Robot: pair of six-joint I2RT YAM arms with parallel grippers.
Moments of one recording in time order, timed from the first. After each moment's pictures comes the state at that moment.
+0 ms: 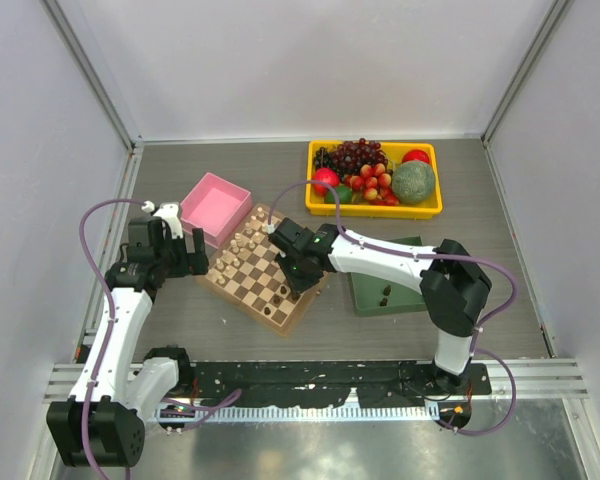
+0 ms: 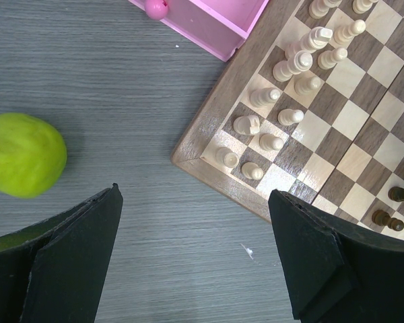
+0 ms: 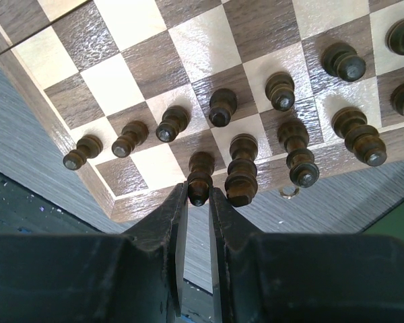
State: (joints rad) left arm 0.00 0.91 0.77 -0.66 0.09 -0.07; right arm 0.99 1.82 1.37 -0.71 -0.01 0.43
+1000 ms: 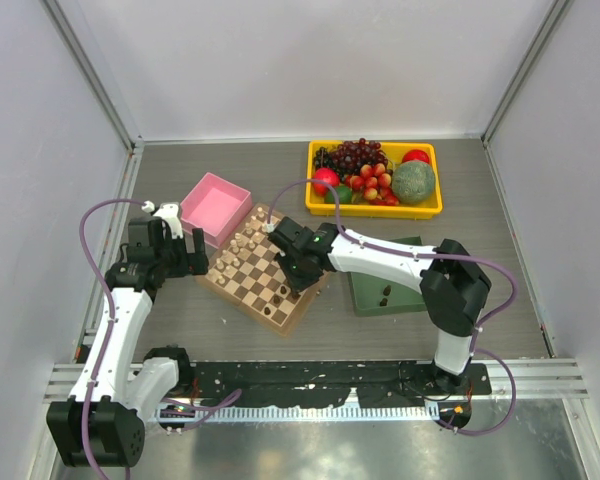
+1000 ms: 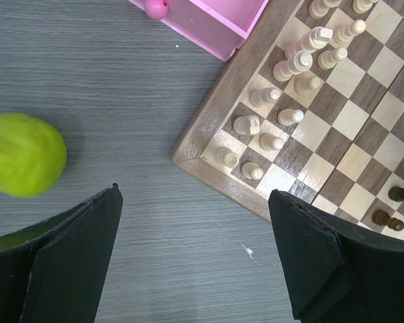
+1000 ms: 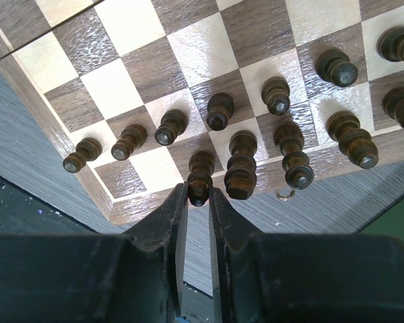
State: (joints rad) left arm 0.00 0.91 0.77 -0.66 0.09 -0.07; right arm 0.99 1.83 1.39 -0.72 0.02 0.42
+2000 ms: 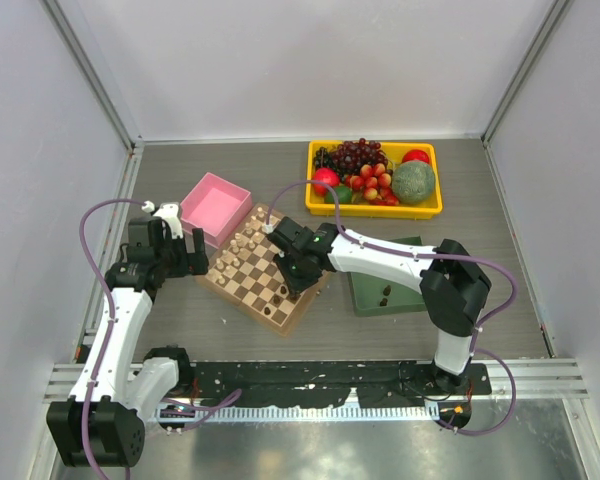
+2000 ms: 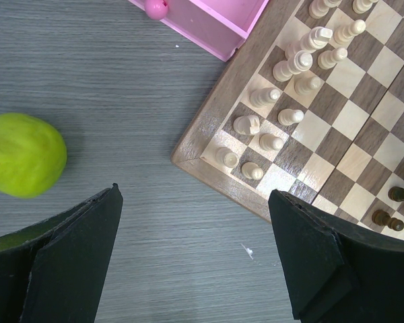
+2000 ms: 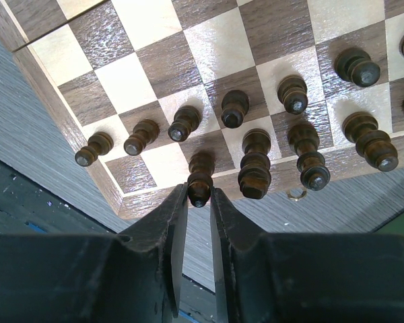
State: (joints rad) left arm 0.00 0.91 0.77 -0.66 0.09 -0.07; right arm 0.99 1.83 1.39 -0.71 -0.03 0.41
